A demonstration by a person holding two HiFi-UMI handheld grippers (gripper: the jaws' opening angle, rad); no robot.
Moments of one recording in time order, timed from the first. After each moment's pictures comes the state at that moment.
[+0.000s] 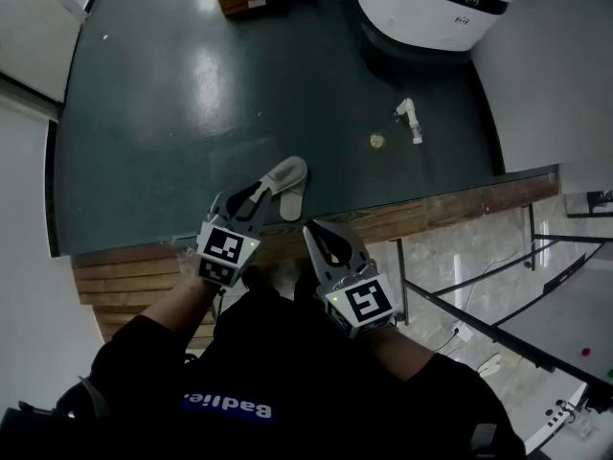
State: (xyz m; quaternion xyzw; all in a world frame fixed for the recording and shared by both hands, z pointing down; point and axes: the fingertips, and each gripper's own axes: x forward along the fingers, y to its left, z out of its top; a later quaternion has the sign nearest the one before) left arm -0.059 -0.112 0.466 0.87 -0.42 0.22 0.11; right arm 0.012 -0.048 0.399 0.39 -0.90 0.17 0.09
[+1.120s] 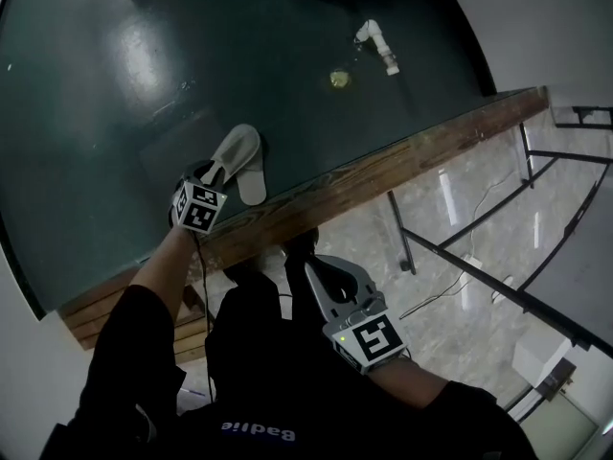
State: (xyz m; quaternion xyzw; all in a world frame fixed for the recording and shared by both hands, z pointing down) left arm -0.060 -0.206 0.861 0.83 -0.29 0.44 0.17; right arm 0.069 -0.036 0.580 0.46 -0.81 0.30 0.19
